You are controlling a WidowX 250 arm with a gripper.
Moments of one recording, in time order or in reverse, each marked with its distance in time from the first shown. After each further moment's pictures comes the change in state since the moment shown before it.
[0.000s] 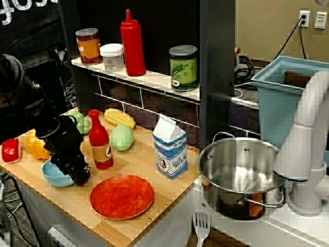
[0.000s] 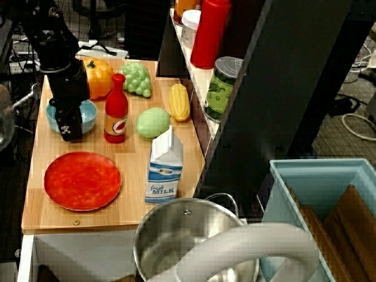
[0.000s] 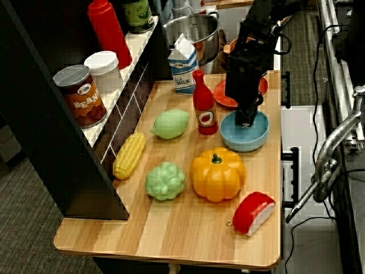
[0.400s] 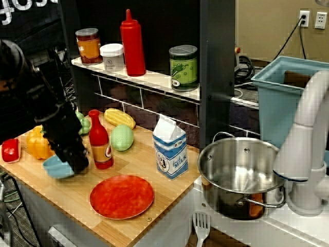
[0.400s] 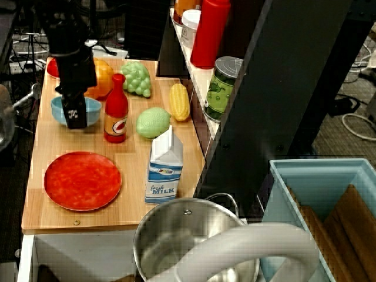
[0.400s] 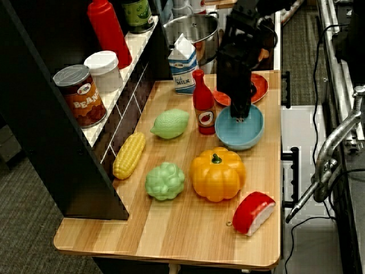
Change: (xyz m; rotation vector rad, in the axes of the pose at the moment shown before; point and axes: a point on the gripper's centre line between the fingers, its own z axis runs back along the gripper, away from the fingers) arm 0.010 0.001 0.021 -0.075 0.054 0.044
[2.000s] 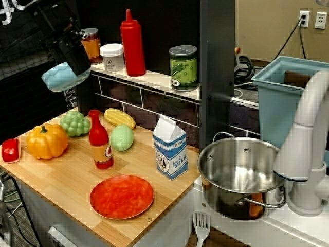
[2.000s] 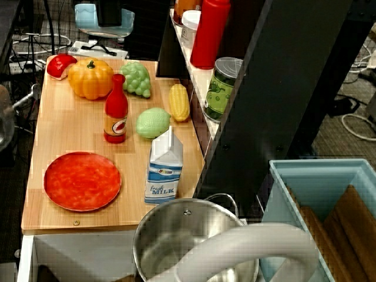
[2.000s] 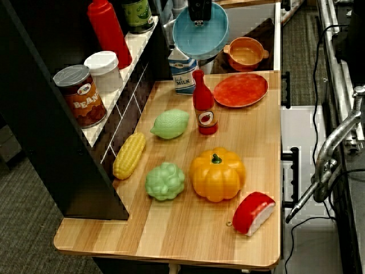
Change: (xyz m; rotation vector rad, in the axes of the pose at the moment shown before) arm 0.058 -0.045 0.141 -0.208 0.000 0.064
